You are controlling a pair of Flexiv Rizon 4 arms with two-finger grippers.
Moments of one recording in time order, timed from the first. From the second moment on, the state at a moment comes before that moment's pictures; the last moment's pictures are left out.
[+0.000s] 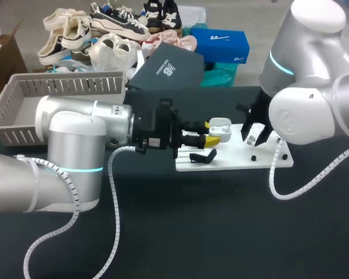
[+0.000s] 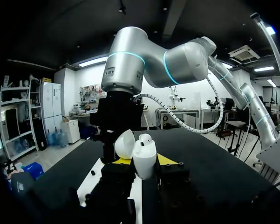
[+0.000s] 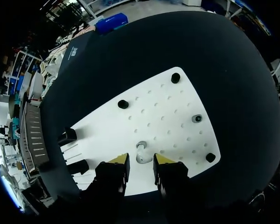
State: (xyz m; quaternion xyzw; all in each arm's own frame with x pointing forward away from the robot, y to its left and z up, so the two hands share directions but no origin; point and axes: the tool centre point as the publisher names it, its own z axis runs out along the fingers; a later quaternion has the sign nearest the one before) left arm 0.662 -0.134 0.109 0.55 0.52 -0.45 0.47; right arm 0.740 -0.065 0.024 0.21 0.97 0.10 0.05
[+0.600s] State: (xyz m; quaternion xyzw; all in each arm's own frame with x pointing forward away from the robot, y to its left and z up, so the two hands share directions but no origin) left arm 0.662 -0.134 0.109 0.55 0.52 -0.45 0.47; right arm 0.744 -0.070 0.024 0.21 0.97 0.10 0.05
